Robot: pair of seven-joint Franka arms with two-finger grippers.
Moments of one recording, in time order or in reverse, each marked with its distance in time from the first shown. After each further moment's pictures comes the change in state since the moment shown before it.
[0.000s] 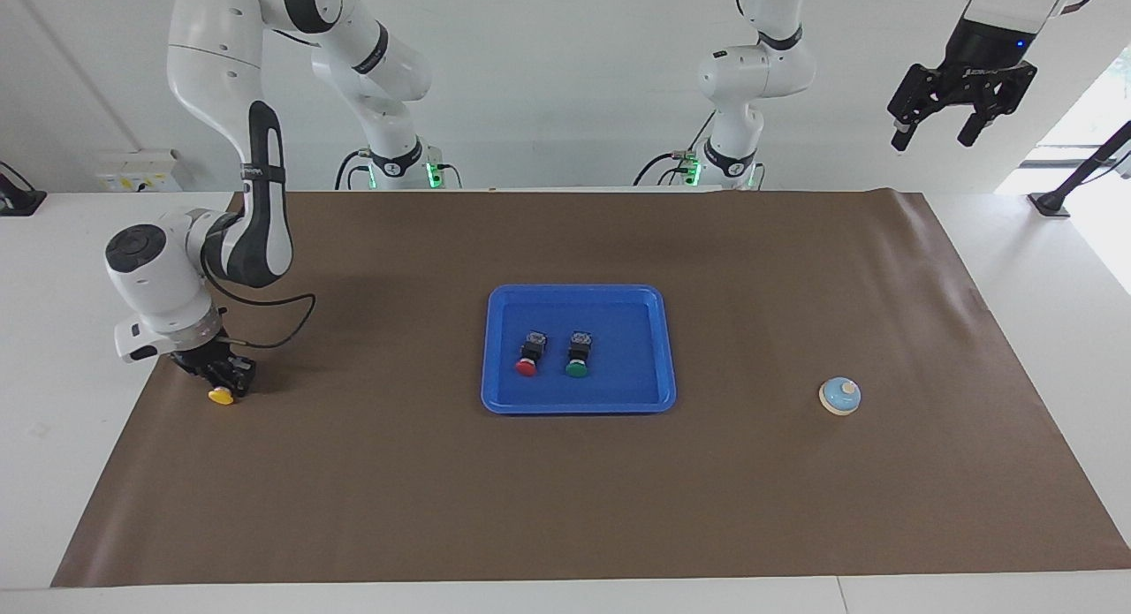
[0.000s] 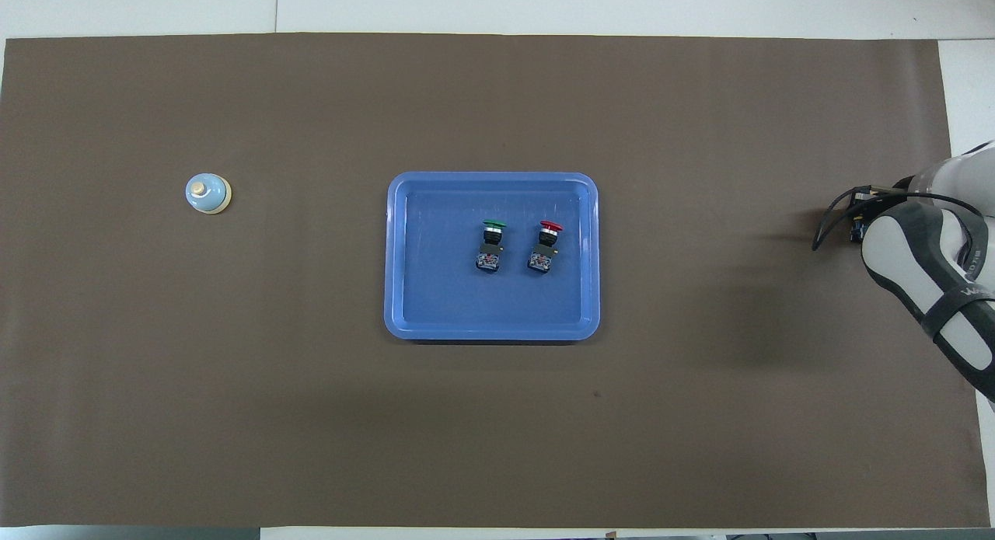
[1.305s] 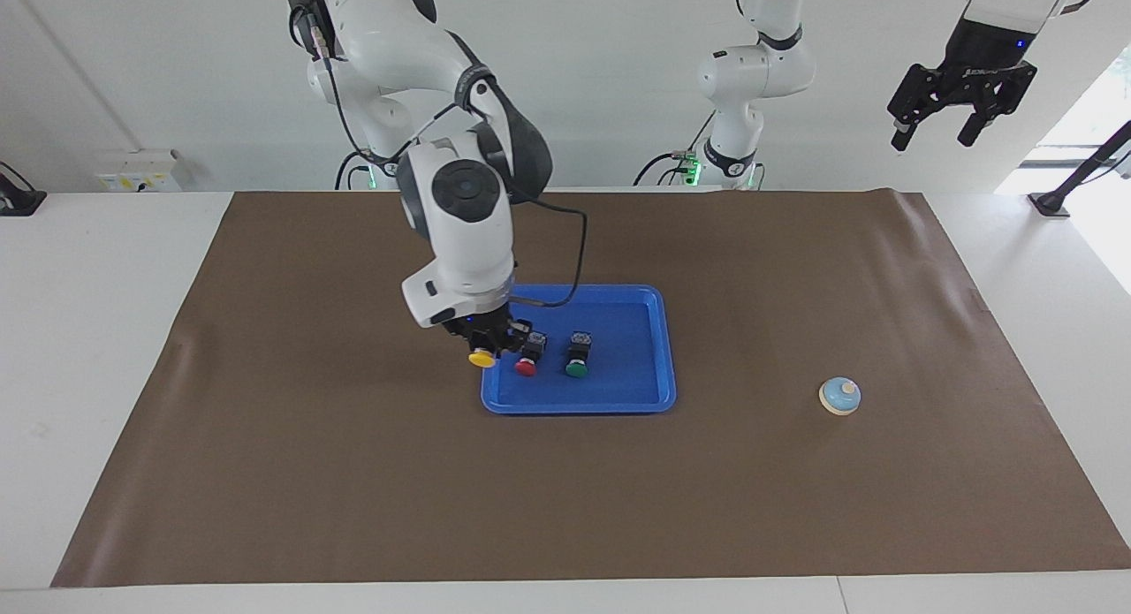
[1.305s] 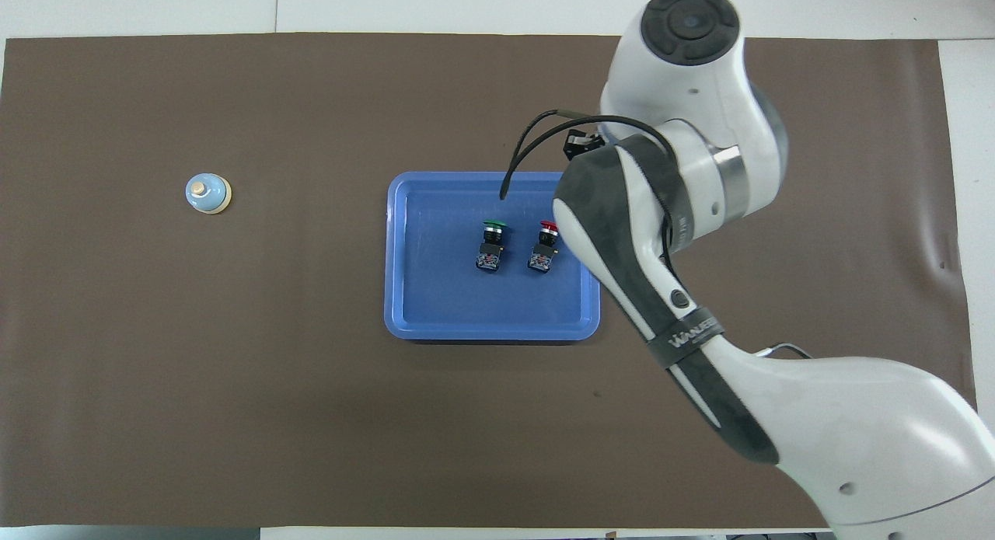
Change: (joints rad) left arm 0.000 0.000 0.000 0.000 0.000 0.000 0.000; right arm 0.723 0.142 0.039 0.657 0.079 -0.673 0.768
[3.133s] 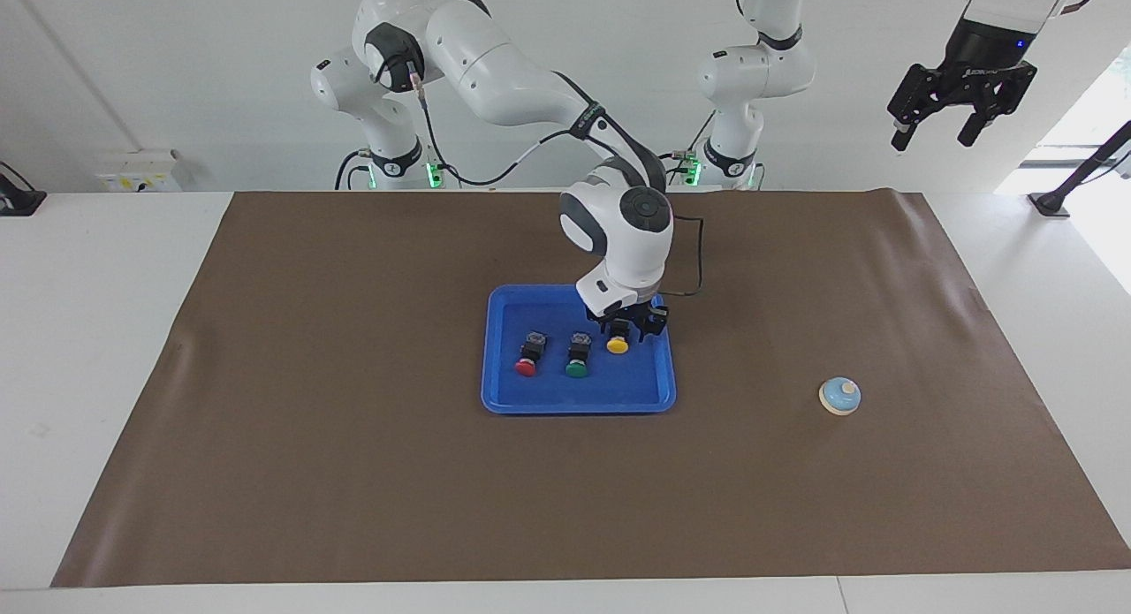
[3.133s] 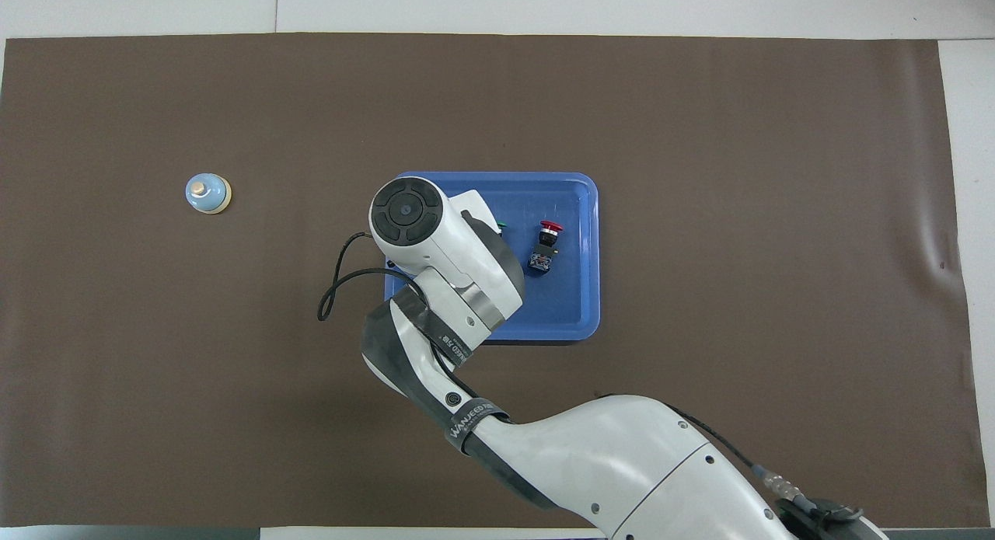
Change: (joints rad) left arm 0.000 0.000 0.000 0.000 0.000 0.000 0.000; right arm 0.257 0.180 -0.010 -0.038 0.049 0.251 0.204
